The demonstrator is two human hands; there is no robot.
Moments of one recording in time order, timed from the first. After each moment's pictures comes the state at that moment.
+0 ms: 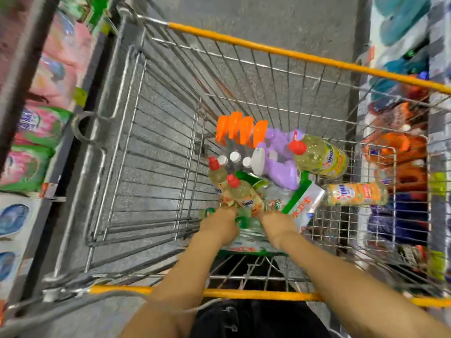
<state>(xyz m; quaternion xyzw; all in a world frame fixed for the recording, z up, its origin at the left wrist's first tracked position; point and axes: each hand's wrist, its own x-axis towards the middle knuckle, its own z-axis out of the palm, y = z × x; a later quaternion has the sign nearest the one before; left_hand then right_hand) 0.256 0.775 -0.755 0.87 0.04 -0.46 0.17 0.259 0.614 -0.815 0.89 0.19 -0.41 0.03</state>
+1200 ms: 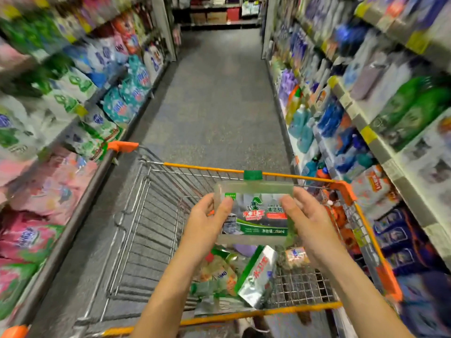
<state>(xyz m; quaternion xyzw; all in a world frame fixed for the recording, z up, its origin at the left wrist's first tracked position) 0.260 0.724 -0.479 0.75 0.02 -0.04 0.66 0.253 0.527 -0.491 0.70 -0.03 -0.01 -0.71</state>
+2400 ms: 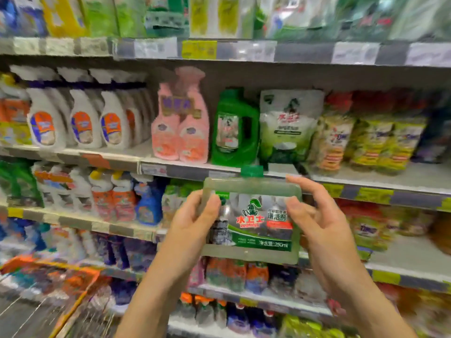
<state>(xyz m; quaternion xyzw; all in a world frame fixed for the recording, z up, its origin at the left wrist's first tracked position) -0.152 0.499 -0.325 0.43 -0.53 -0.42 0.60 -0.343 0.482 -0.319 0.58 -0.34 0.59 -0.45</state>
